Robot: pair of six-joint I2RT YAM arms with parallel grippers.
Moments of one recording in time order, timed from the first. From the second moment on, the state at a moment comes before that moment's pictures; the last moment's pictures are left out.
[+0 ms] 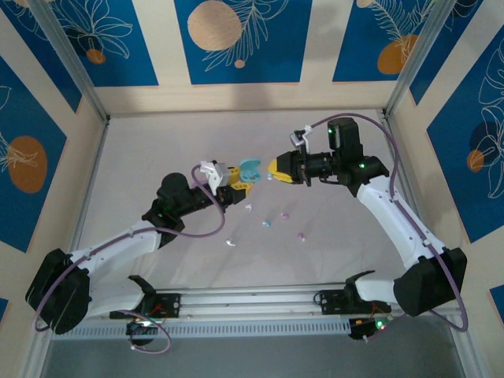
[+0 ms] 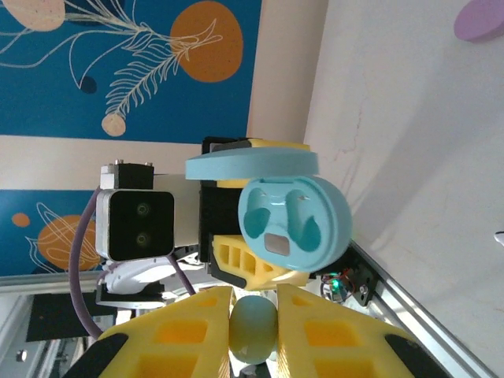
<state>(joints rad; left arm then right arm) -0.66 1.18 0.64 0.58 0.50 -0.02 0.35 1.27 1.21 -0.51 -1.07 0.87</state>
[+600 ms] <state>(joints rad) -0.66 1.20 0.64 0.65 0.58 -0.09 0.40 1.27 1.21 -0.42 -1.02 0.86</state>
